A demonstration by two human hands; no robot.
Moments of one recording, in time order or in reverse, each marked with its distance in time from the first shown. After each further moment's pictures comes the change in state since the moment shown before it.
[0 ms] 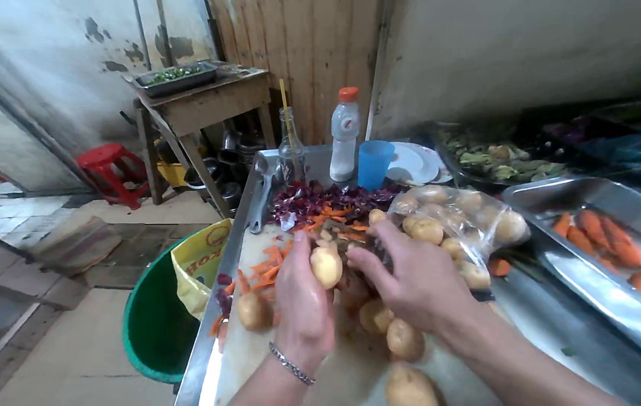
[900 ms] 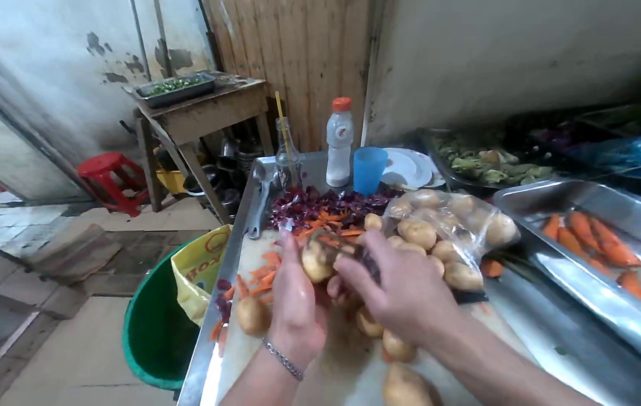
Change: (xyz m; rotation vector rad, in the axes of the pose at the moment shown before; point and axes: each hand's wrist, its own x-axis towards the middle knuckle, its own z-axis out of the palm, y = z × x) left_hand 0.009 0.002 -0.004 -0.070 -0.053 -0.194; right_hand -0.004 -0.008 0.002 0.083 -0.041 0.051
